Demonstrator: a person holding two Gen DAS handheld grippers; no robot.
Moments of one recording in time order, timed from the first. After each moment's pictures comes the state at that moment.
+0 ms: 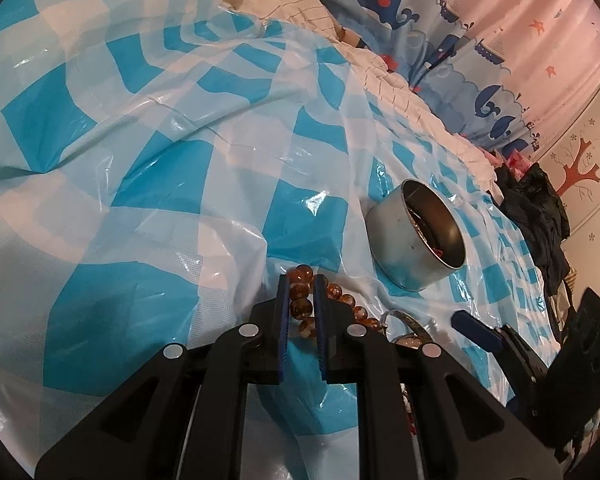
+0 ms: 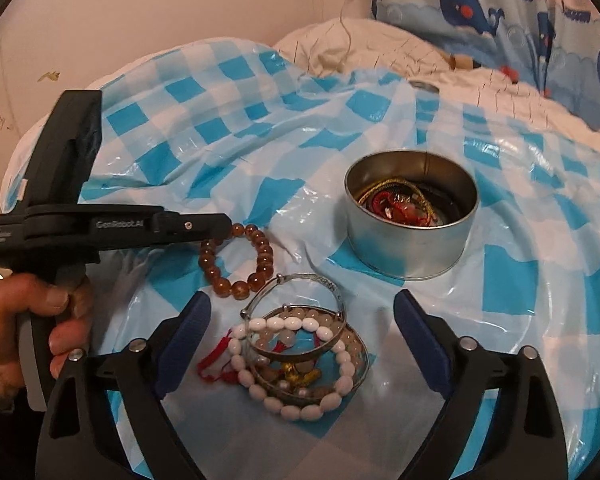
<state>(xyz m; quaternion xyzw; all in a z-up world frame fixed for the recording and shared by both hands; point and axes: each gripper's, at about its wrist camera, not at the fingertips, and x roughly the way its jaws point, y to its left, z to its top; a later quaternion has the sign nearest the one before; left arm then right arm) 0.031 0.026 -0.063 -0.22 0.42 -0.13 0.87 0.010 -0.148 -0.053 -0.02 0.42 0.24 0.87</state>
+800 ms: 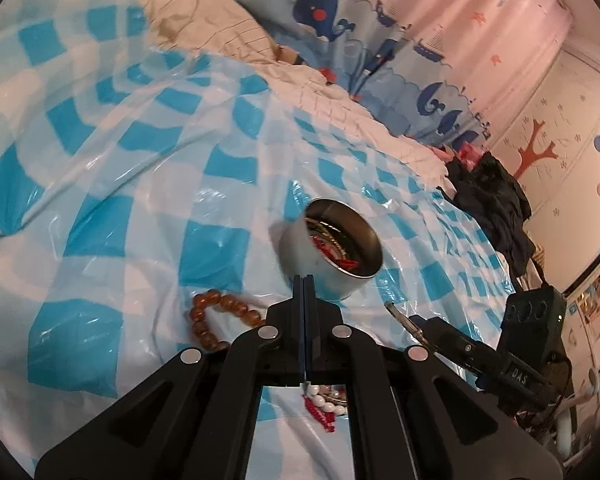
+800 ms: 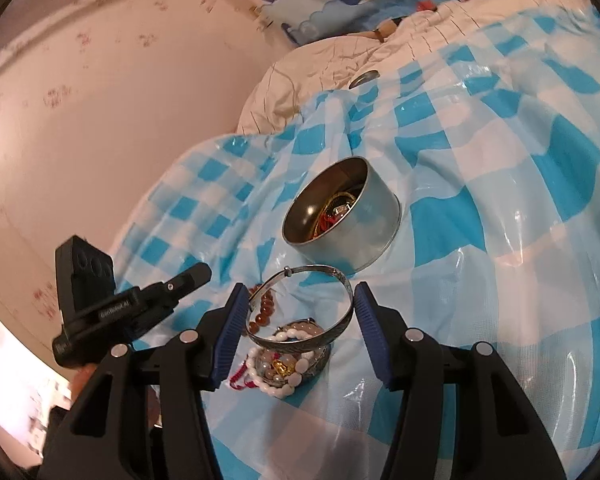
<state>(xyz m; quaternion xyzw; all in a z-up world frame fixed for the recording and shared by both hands) 0.017 -0.005 -0.014 -0.20 0.37 -0.21 0.88 -0.002 -0.267 -0.053 0.29 0.38 0.24 0.84</state>
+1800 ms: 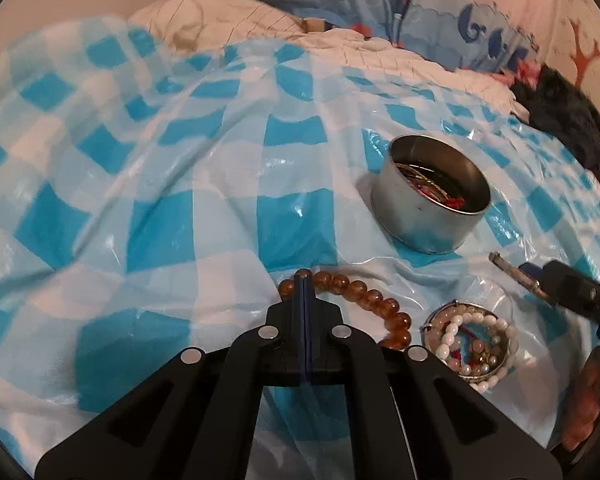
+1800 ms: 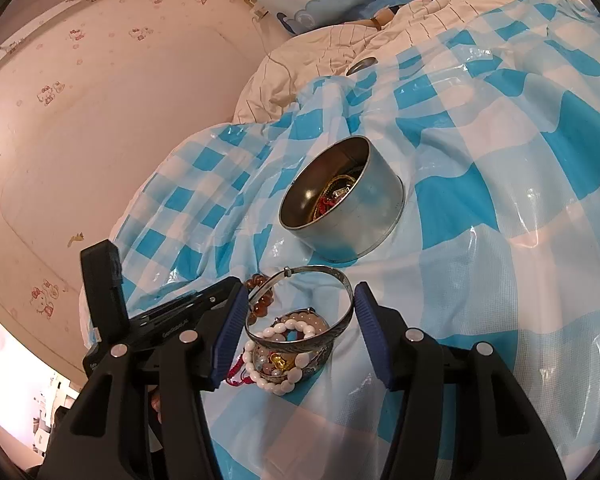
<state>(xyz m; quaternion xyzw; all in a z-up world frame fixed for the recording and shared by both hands) 0.027 -0.020 -0.043 0.00 0.41 -0.10 0.91 -0.003 -0.260 -0.062 0.29 0.40 0.24 0.83</state>
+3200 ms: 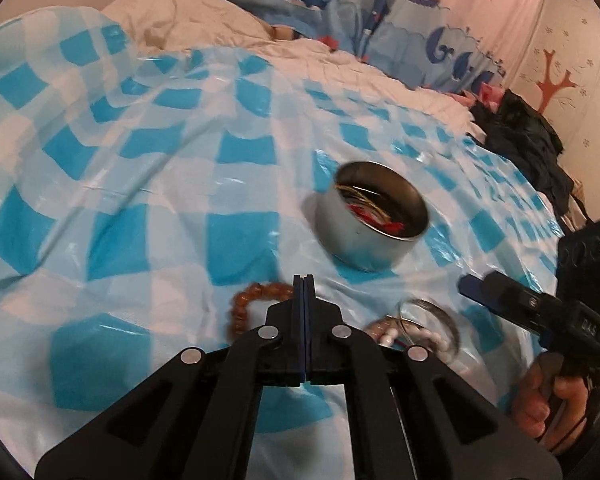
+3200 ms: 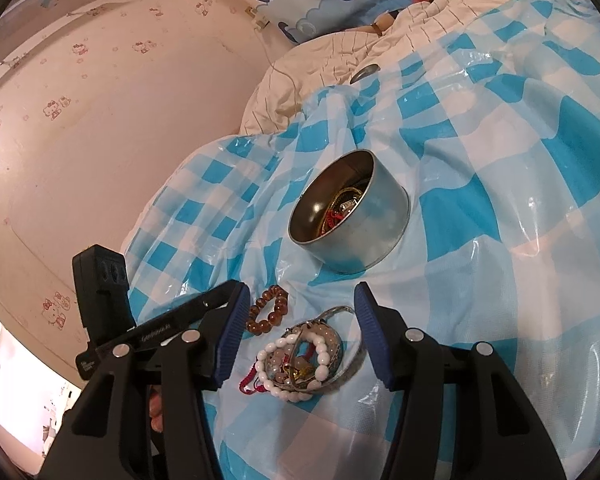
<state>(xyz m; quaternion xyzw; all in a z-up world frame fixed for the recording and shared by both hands) 0.027 -0.014 -0.031 -0.07 0.40 -0.17 0.90 -0.003 -0.265 -0.057 0.31 0.39 0.25 0.83</state>
